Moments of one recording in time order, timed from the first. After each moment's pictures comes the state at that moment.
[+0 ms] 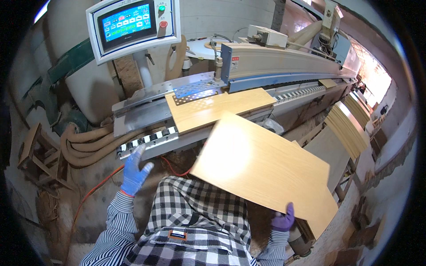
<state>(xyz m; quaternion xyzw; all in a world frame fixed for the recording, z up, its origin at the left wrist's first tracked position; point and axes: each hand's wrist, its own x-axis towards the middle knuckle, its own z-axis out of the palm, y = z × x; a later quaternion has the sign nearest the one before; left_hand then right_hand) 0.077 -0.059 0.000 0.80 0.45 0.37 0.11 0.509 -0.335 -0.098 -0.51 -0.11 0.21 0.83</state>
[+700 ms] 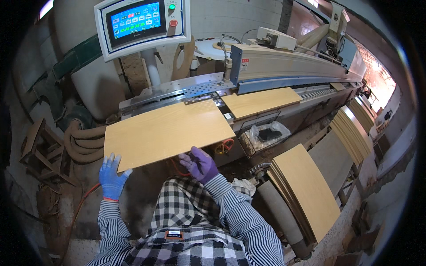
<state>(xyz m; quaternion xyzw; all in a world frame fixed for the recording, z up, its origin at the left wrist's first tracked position) -0.015 -0.077 -0.008 0.73 0.62 0.26 -0.12 0.317 -0.067 -0.037 -0.20 -0.37 0.65 0.64</state>
